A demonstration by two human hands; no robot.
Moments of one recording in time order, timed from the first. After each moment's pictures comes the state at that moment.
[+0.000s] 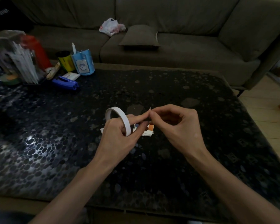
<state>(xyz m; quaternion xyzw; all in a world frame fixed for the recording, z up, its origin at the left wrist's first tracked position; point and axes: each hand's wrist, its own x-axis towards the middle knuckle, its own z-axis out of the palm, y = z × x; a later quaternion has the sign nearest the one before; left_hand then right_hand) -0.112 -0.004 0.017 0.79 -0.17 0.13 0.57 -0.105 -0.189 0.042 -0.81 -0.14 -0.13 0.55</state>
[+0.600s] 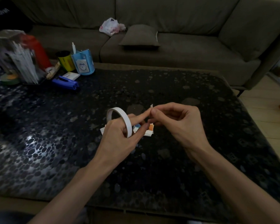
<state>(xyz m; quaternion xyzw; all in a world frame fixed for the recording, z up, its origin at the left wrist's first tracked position) -0.111 -0.005 0.015 0.81 -0.18 0.14 0.54 -0.096 -0.195 0.042 -0.74 -0.13 -0.07 0.65</state>
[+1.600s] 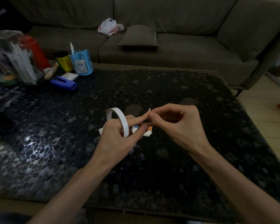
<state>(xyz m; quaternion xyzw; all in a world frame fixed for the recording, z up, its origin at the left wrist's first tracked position) -0.110 -0.006 0.012 0.78 -0.18 0.11 0.59 -0.100 -0.200 0.052 -0.81 -0.15 -0.08 0.56</state>
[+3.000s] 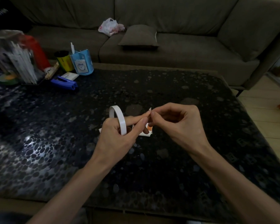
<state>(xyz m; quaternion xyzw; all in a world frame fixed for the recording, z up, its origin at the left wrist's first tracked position) -0.115 -0.008 0.022 0.75 -0.17 0.11 0.63 -0.102 -0.198 0.052 -0.79 -0.16 -0.08 0.58</state>
